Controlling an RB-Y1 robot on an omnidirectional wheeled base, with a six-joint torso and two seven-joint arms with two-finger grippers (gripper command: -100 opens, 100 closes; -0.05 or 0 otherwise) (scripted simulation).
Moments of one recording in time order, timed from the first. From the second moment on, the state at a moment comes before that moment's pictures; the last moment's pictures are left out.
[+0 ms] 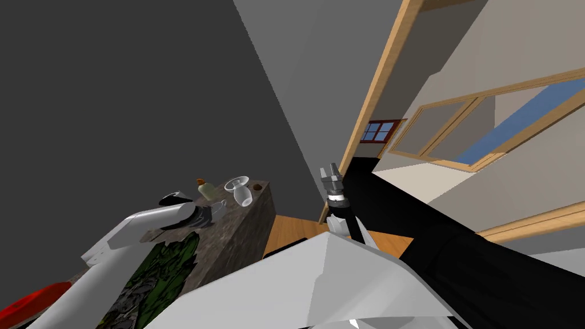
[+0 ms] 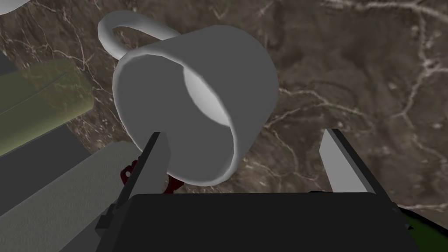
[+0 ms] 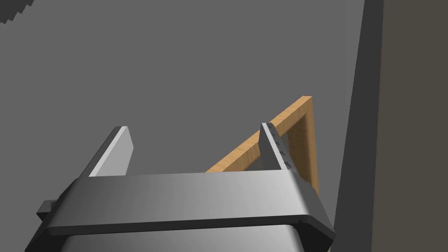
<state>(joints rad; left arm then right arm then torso) -0.22 0.68 0.18 -1.53 0.52 1.39 0.37 0.54 -0.04 -0.04 -2.30 0.02 -0.57 -0.15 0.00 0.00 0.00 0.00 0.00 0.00</state>
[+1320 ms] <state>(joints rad) -0.34 0.75 0.23 -1.37 0.62 1.76 0.42 0.54 -0.04 -0.04 -2.30 0.02 -0.57 -0.15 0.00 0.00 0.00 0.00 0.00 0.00</state>
